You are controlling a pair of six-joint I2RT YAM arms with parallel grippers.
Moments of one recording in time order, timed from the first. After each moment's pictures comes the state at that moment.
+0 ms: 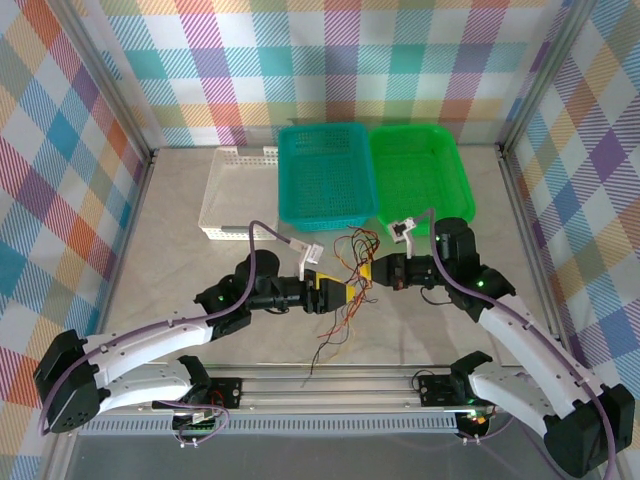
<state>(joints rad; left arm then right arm) -0.94 1.07 0.67 0.16 0.41 -0.79 0.47 0.90 0.73 -0.33 -0.85 0.58</state>
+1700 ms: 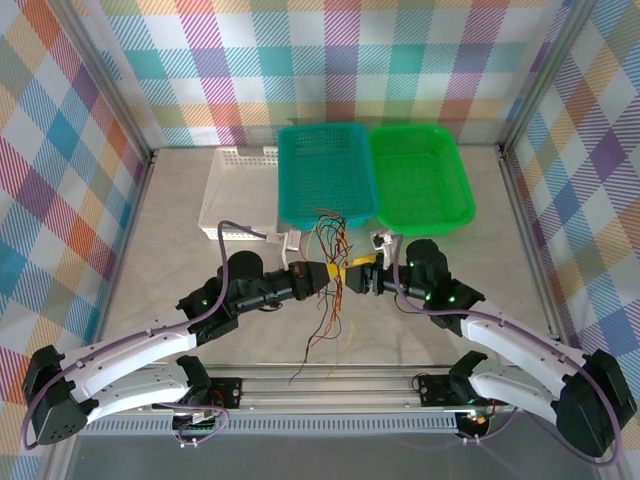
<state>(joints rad) -0.96 0.95 0.69 0.11 0.19 -0.97 0.70 0.98 0.54 0.10 -0.37 0.46</state>
